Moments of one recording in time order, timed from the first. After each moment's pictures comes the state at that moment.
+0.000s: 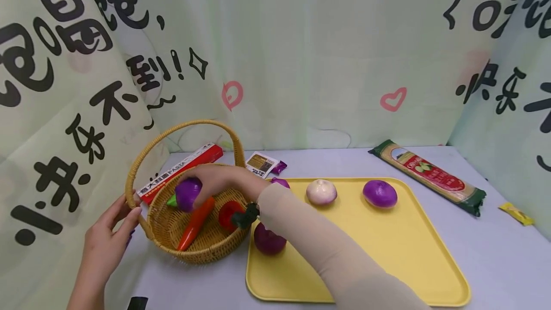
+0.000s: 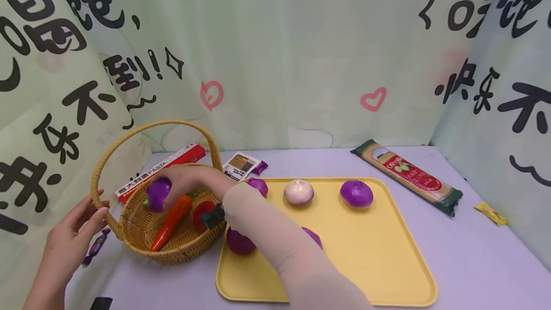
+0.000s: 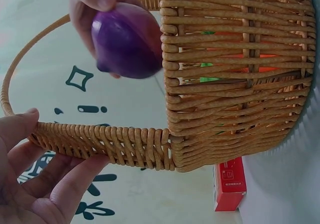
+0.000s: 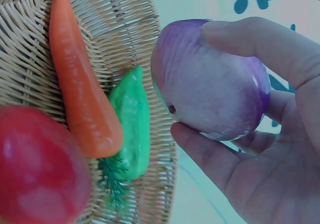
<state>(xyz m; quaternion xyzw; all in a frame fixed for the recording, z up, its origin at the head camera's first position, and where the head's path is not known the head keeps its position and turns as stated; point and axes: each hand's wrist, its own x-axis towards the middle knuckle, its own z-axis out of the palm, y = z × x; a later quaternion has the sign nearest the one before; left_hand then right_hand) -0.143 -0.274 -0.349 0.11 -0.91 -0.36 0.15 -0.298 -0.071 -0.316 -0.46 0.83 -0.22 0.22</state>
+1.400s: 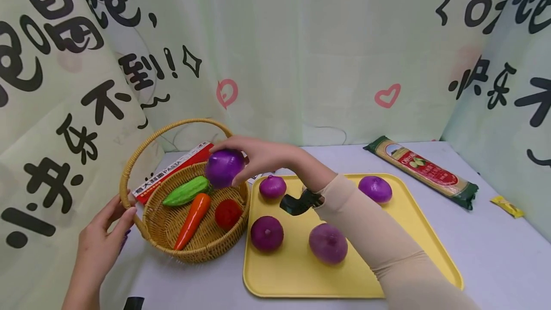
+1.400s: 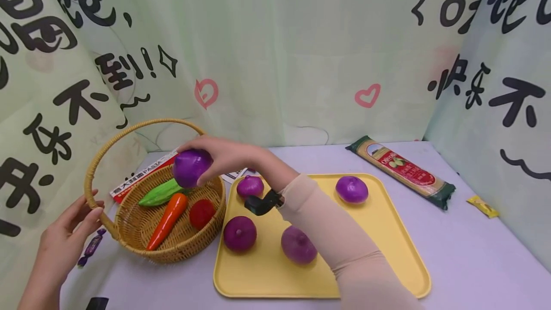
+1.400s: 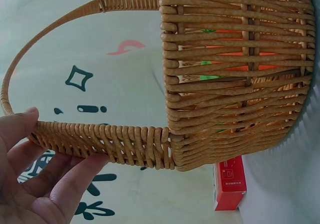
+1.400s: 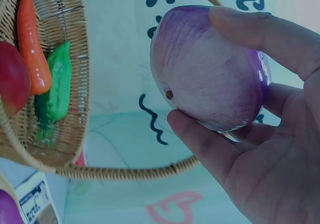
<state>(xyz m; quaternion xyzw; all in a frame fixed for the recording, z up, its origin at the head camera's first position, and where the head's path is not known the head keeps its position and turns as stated) -0.144 -0.273 -0.349 0.12 -0.91 -0.37 0.13 -0.274 0.041 -0.250 -0.47 0.82 -0.30 0.16</state>
